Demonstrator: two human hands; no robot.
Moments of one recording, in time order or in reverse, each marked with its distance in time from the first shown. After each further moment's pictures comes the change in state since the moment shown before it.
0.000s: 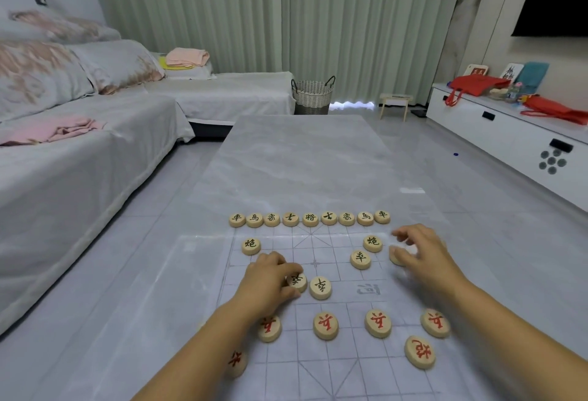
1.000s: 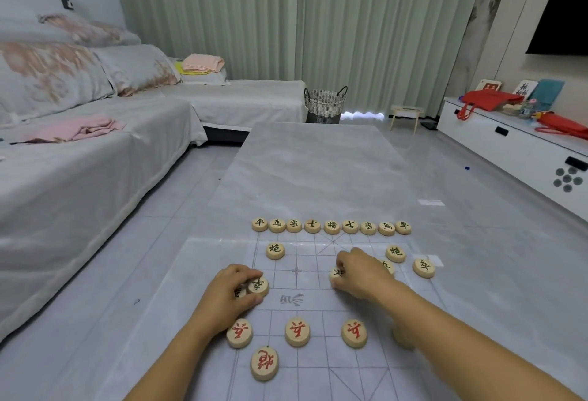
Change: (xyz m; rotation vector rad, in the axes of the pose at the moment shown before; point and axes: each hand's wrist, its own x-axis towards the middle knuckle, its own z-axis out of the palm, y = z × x) left_hand -0.052 -0.098 -0.009 -0.421 0.221 -0.106; right_hand 0.013 -0.118 0.083 -0.465 -0.453 0.054
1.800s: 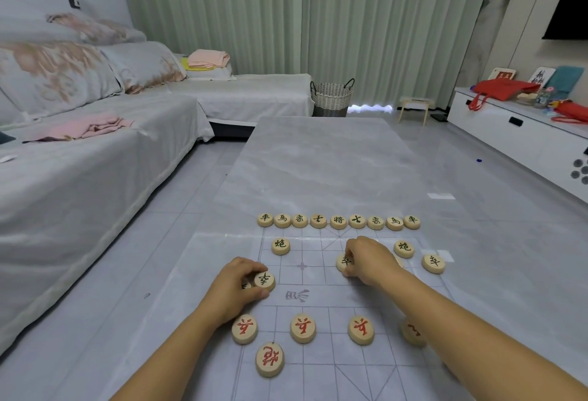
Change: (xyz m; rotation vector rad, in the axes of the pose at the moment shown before) left_hand 0.008 0.008 -0.004 0.039 -0.053 -0.075; right_hand 0.017 0.005 -0.004 0.001 0.028 0.005
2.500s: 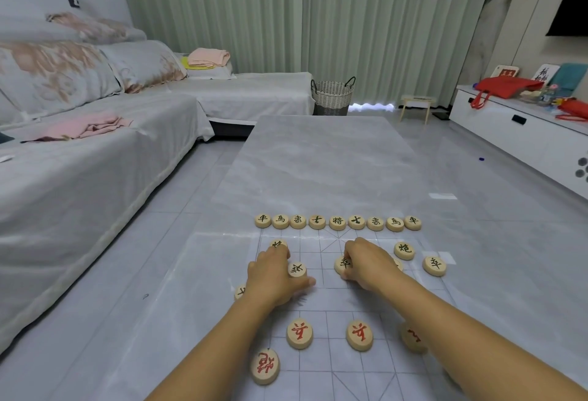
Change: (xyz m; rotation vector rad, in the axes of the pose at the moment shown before) left_hand 0.033 0.068 0.036 0.262 0.018 -0.180; right_hand 0.000 -0.001 0.000 0.000 0.004 -0.011
